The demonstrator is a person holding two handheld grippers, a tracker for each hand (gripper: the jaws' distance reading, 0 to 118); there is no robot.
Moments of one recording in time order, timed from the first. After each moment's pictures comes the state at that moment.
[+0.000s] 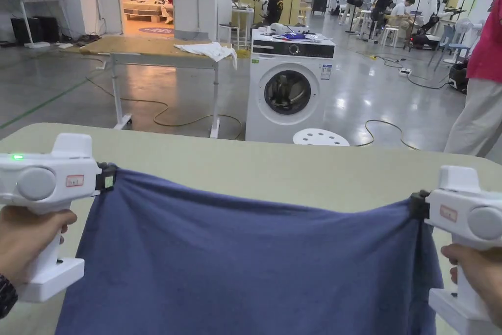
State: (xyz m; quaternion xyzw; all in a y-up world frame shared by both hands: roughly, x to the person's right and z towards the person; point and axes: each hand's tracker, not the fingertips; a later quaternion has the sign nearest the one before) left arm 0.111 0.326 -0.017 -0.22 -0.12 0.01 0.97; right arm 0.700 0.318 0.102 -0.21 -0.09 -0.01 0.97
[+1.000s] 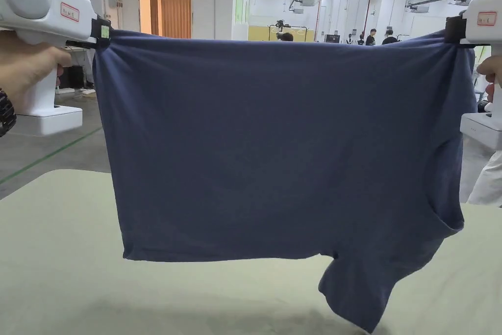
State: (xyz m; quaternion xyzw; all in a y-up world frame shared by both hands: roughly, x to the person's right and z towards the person) left arm 0.094 0.597 -0.085 -0.06 -0.07 -0.03 1.00; right arm 0.668 0.622 0.025 -0.01 -0.11 0.07 0.99
